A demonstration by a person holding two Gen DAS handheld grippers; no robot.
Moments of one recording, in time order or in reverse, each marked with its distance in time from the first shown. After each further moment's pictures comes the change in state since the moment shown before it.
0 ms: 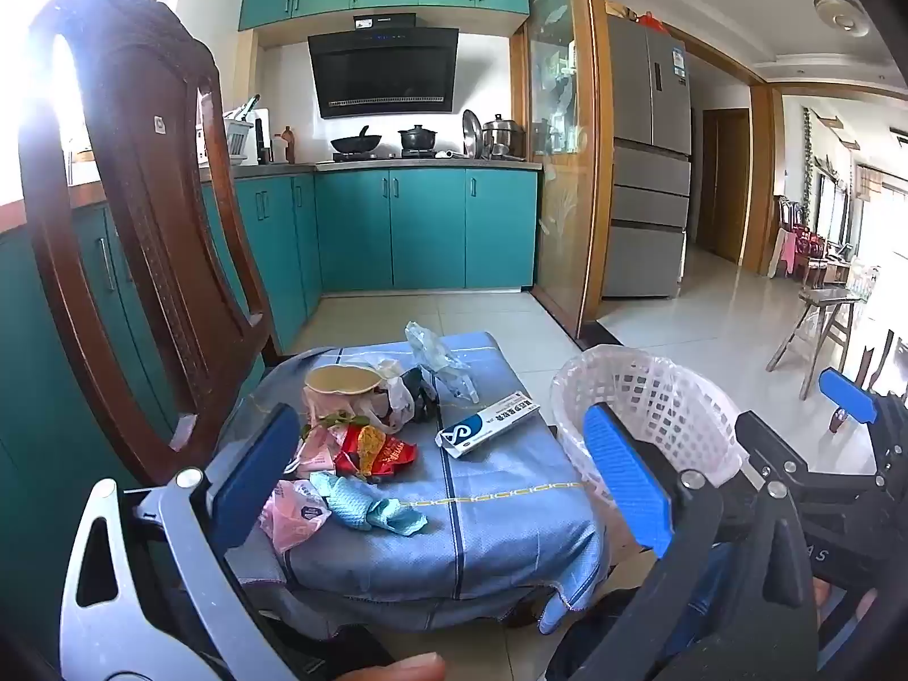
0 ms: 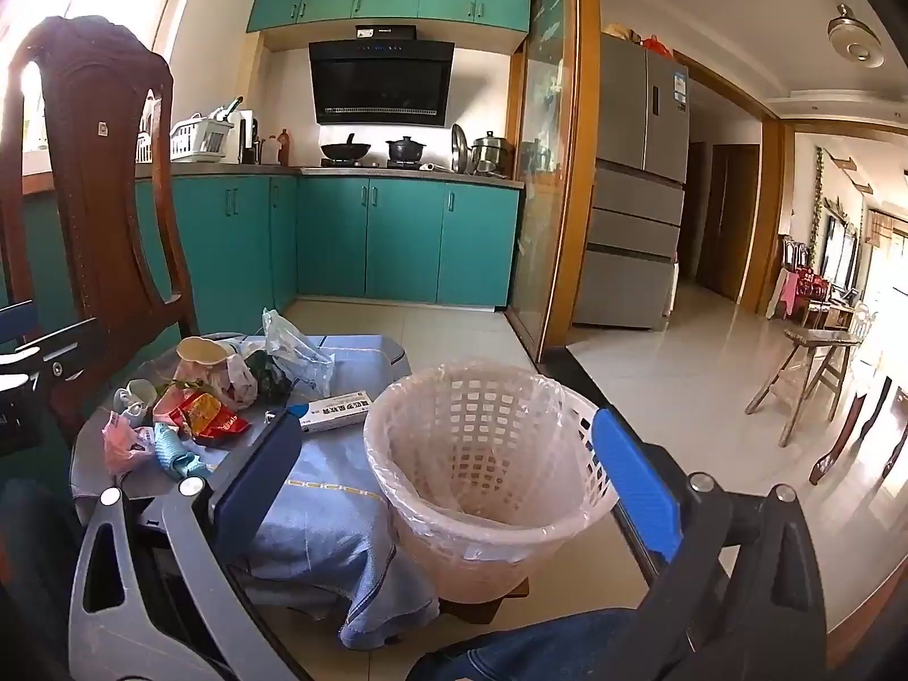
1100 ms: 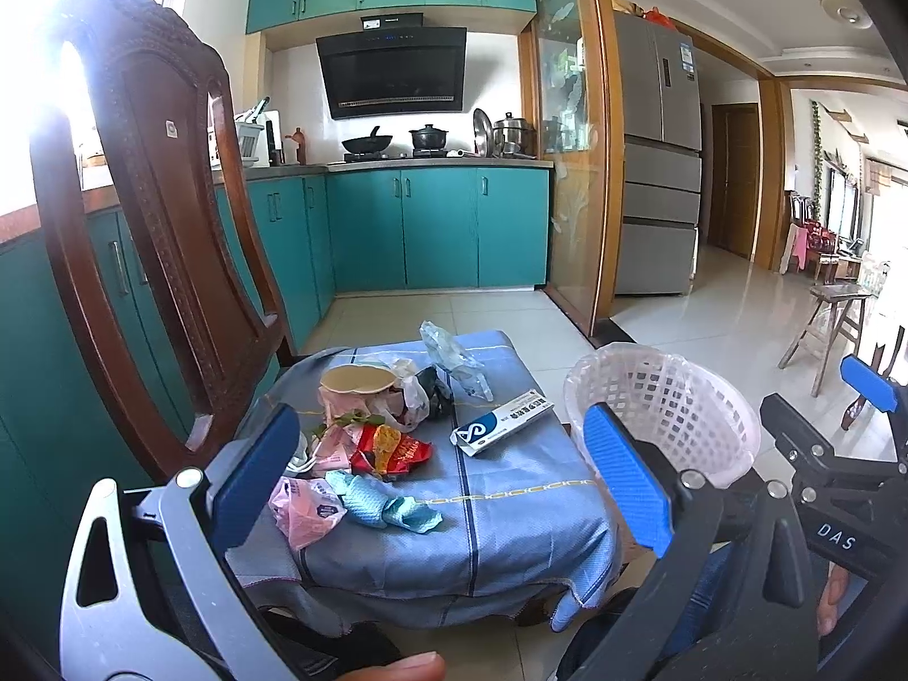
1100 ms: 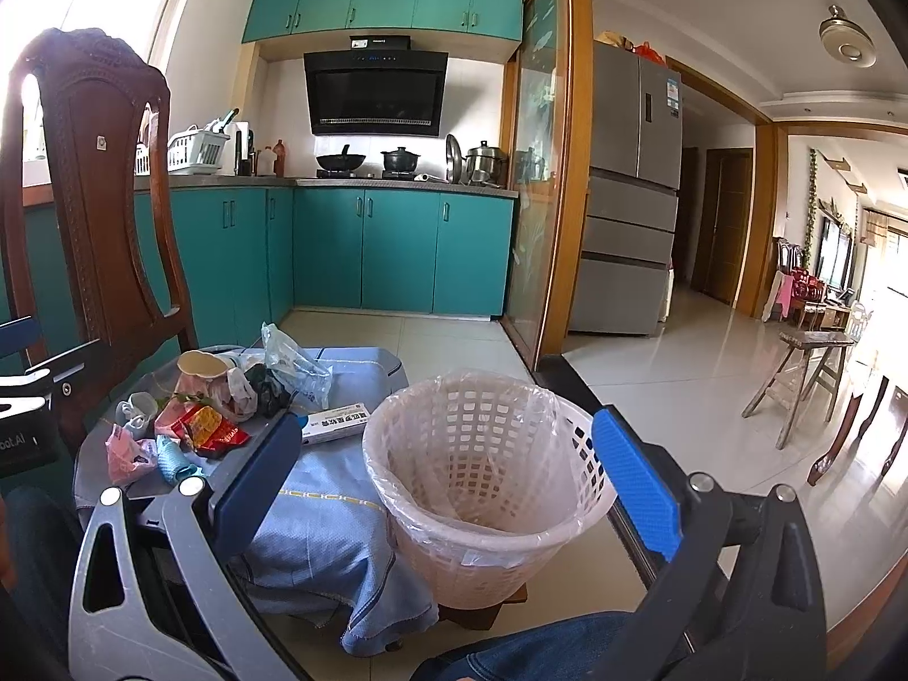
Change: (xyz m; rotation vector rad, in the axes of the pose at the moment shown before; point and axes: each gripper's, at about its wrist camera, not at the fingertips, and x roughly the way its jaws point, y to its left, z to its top) left arm -0.001 0.000 -0.002 0.010 0.001 0.037; right arm -0.009 0.000 0.004 0.007 -0.030 -0.019
